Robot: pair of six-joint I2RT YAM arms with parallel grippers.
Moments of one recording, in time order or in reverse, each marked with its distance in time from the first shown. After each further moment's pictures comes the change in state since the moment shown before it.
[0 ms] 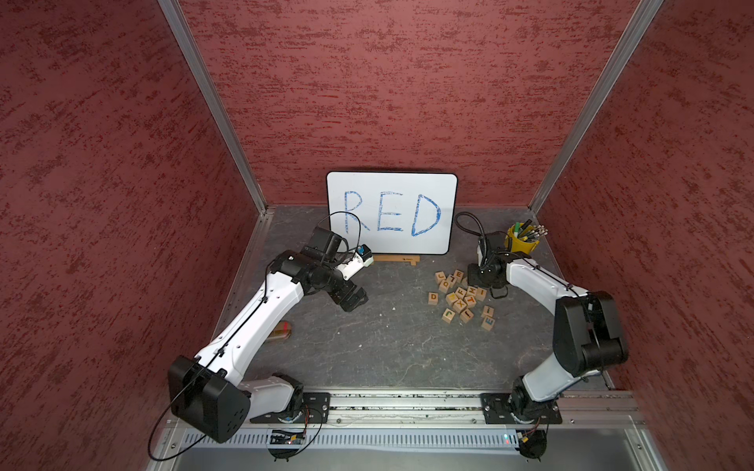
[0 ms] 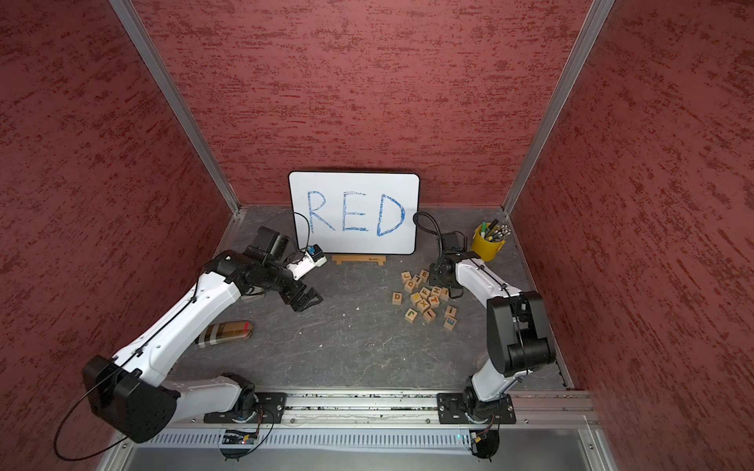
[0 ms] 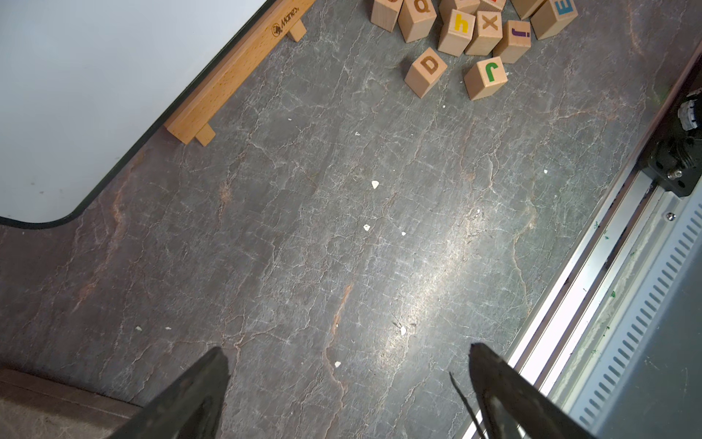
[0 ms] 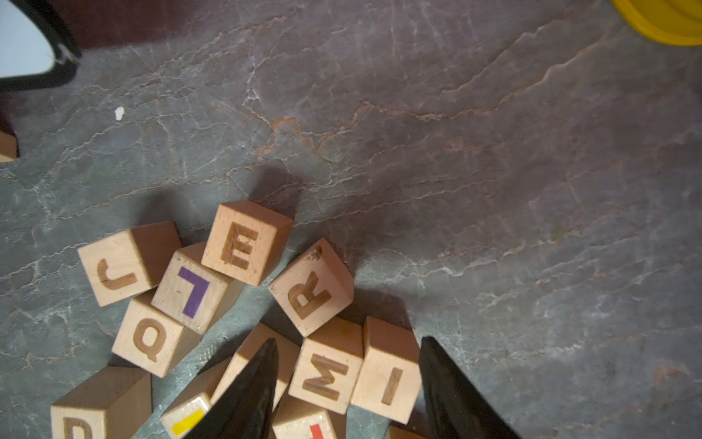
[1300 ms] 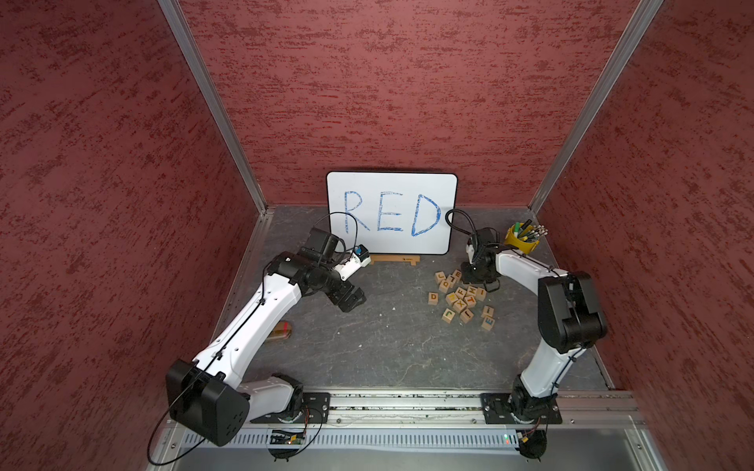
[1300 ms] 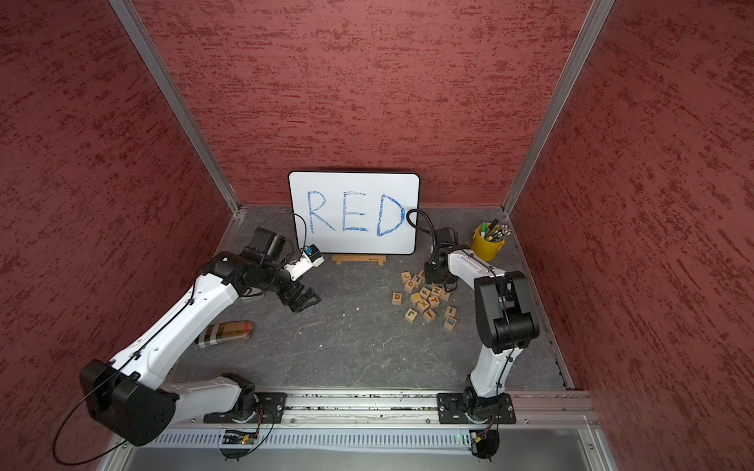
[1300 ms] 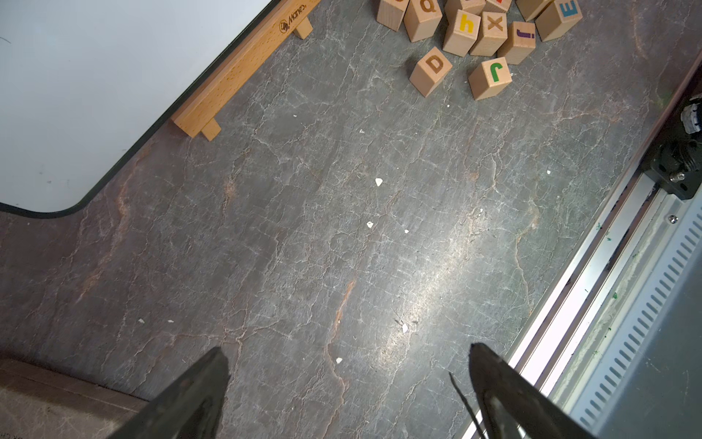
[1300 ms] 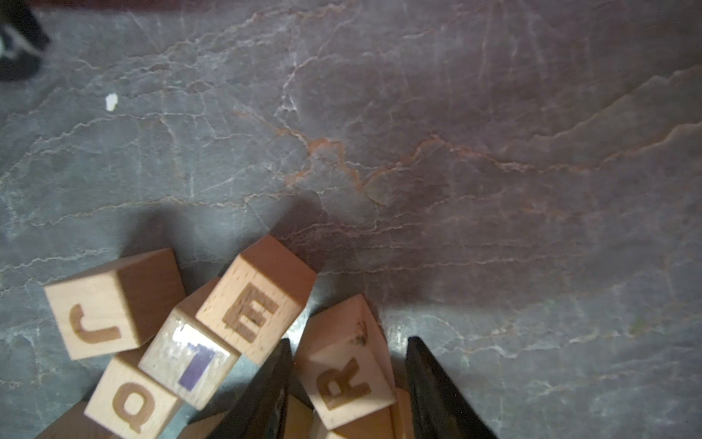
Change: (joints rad) left arm 0.017 -0.017 -0.012 0.000 0.003 0.000; right arm 0.000 0.172 0.119 -0.002 -0.047 -0.107
